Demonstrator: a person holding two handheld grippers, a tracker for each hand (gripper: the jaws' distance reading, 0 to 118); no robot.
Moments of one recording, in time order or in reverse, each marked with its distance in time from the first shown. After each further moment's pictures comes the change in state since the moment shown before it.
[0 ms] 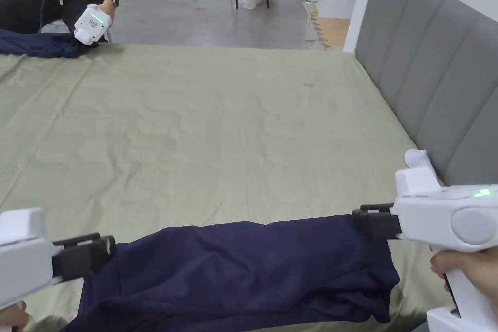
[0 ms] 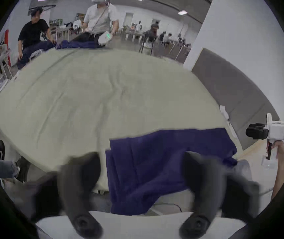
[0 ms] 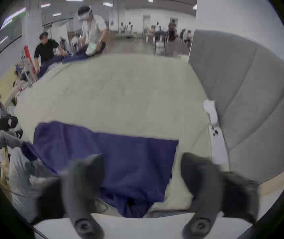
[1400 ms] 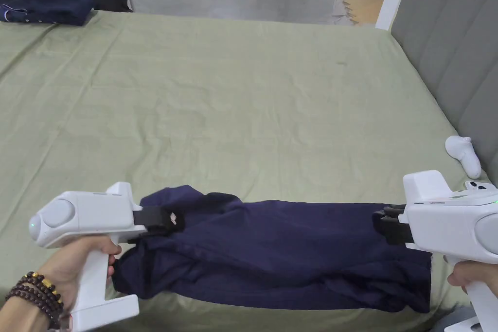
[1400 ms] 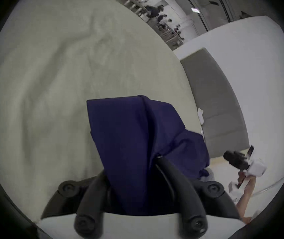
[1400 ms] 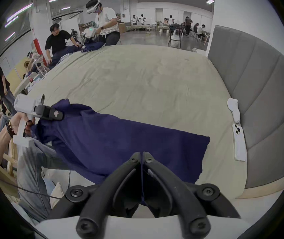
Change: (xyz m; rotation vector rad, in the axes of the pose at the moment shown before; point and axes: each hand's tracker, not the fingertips) left arm -0.086 0.013 -0.162 -0.287 -0.401 0.299; right arm -0.054 -0.009 -0.027 -0.113 0.112 0.048
